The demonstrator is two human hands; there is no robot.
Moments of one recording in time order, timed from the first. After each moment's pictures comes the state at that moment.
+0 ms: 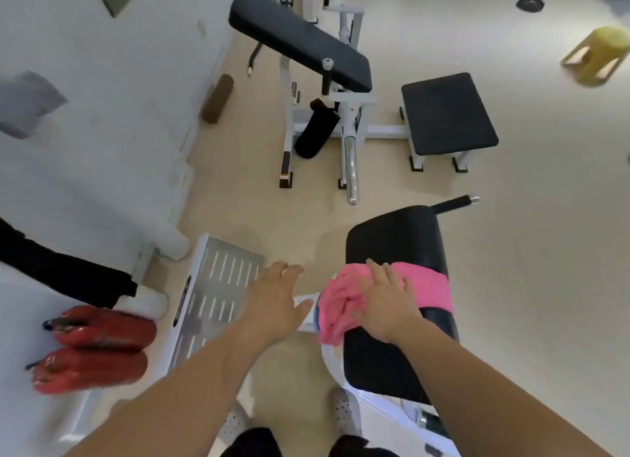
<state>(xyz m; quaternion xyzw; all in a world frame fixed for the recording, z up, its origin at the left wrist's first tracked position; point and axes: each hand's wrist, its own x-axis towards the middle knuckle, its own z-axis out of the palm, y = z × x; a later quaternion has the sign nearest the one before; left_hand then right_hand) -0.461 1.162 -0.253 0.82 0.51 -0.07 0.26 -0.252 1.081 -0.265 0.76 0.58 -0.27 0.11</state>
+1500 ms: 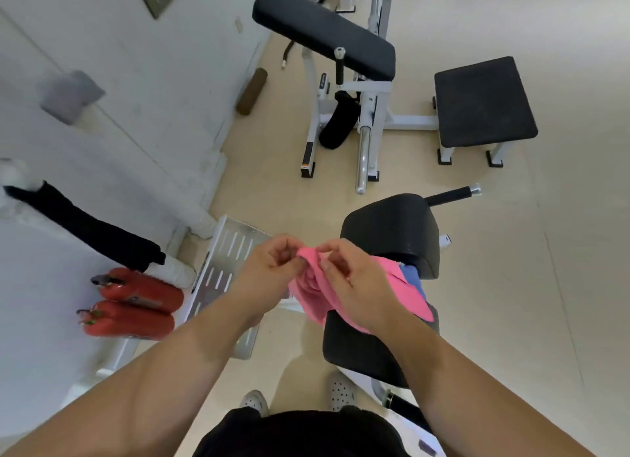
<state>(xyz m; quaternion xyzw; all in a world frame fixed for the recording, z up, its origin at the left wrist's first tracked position) -0.383 1.083 -0.168 0.59 0.54 0.22 0.56 -0.211 1.024 -0.199 0.60 0.58 -0.39 -0.39</state>
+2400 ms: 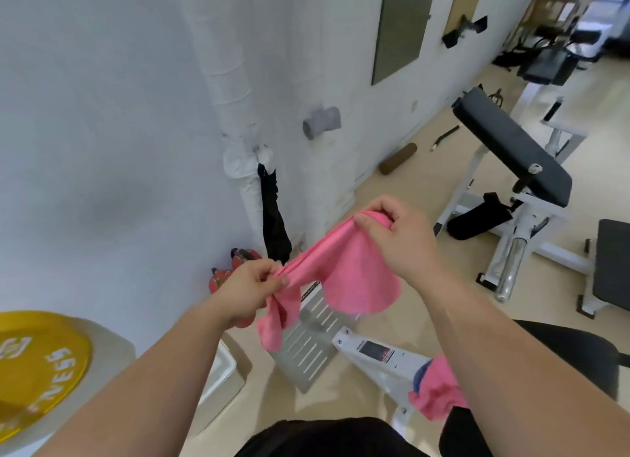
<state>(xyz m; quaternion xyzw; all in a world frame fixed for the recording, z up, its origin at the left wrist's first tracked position) -0.779 1.060 -0.137 0.48 0.69 0.29 0.46 -0.519 1.148 -0.065 0.46 0.73 -0.30 -0.40</state>
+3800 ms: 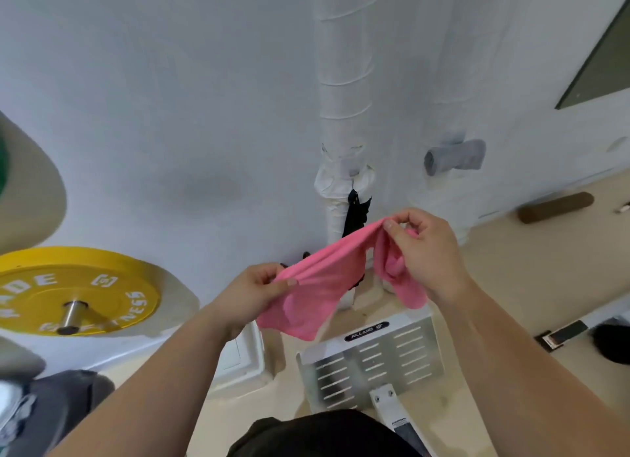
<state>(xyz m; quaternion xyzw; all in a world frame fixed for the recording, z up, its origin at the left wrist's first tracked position) -0.832 1.145 -0.114 0.25 0.75 0.45 0.41 -0.652 1.361 -0.091 0.37 0.73 -0.49 -0.31</state>
